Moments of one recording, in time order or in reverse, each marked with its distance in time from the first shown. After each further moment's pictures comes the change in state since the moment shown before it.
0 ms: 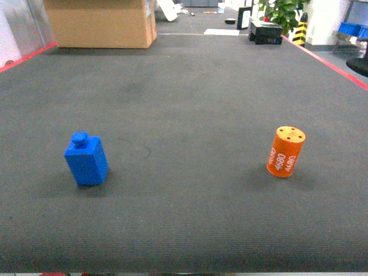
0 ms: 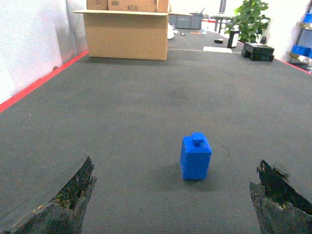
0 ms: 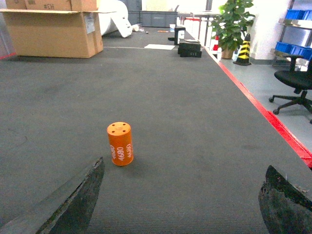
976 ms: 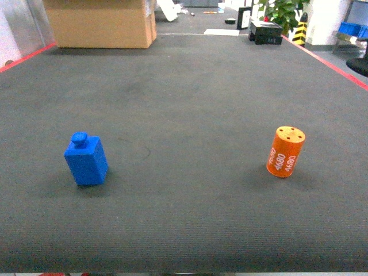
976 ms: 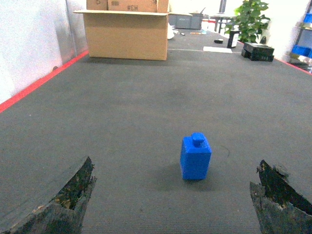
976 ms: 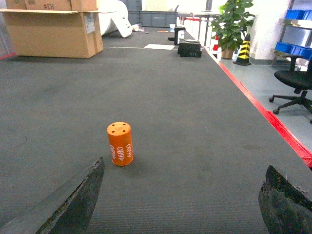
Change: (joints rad) left arm 0.000 0.000 0.000 0.000 0.000 0.000; right arm 0.000 0.000 0.000 0.000 0.000 0.000
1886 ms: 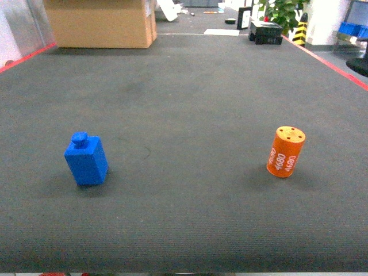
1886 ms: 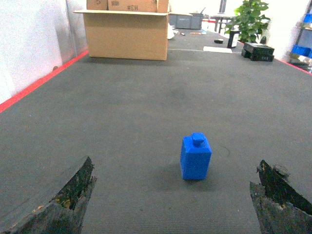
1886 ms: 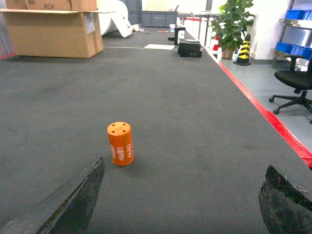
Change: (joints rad) left arm 0.000 0.000 0.000 0.000 0.000 0.000; right arm 0.000 0.000 0.000 0.000 0.000 0.000
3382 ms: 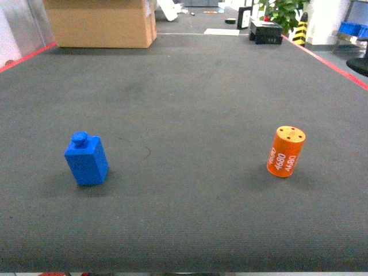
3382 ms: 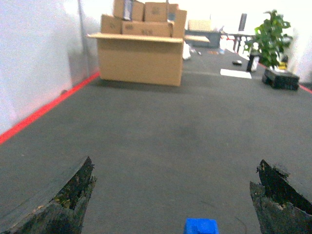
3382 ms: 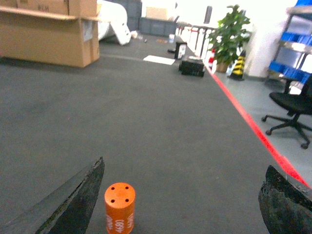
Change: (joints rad) left arm -0.164 1.134 0.315 0.882 -0.245 -0.005; right arm 0.240 1.153 0.308 0.886 0.246 -0.103
